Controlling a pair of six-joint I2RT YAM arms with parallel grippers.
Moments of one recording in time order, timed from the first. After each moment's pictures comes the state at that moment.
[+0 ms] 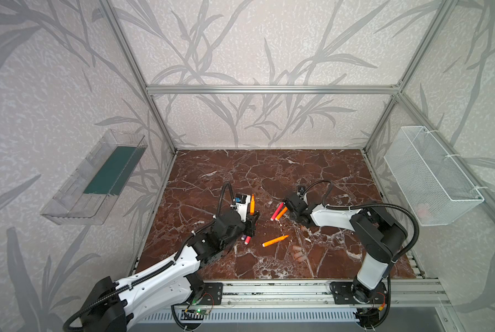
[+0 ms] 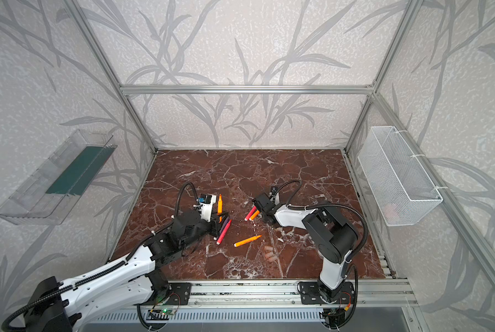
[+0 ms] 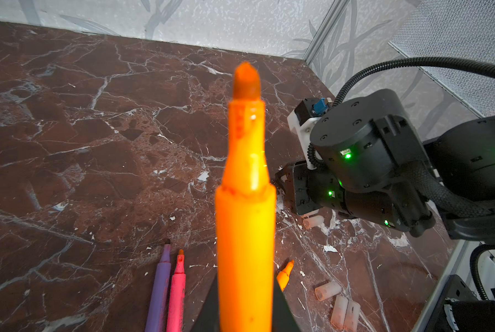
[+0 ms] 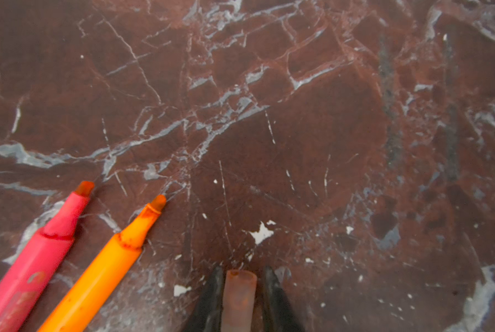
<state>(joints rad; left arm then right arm) -0.81 0.91 0.49 0.00 -0.13 -0.47 0.70 1.79 0.90 -0.23 0.52 0.71</state>
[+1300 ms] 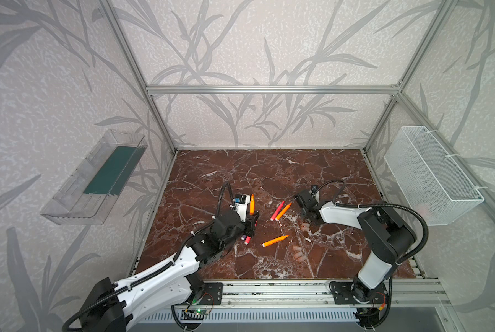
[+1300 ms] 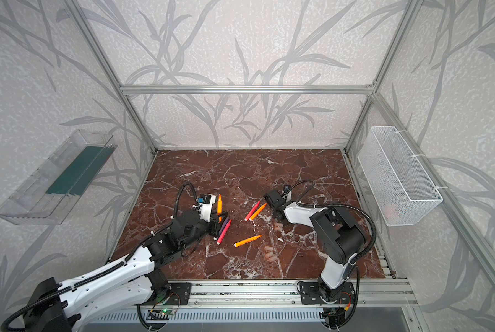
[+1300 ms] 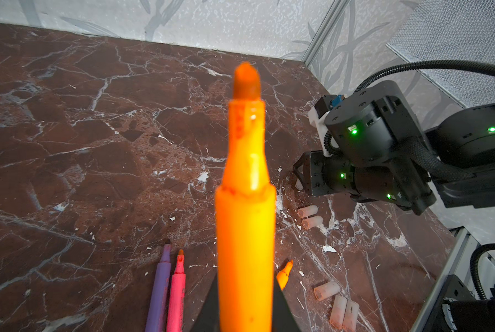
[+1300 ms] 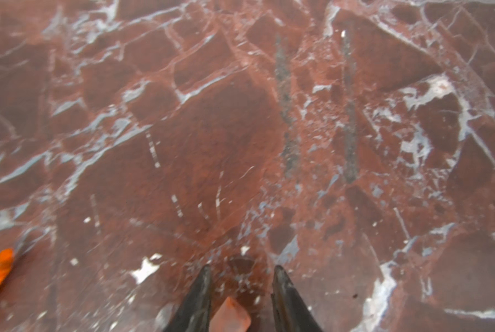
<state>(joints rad) -0.81 0.90 0.49 0.00 -0.12 -0.47 0.57 1.75 0.86 -0.28 0.55 0.68</state>
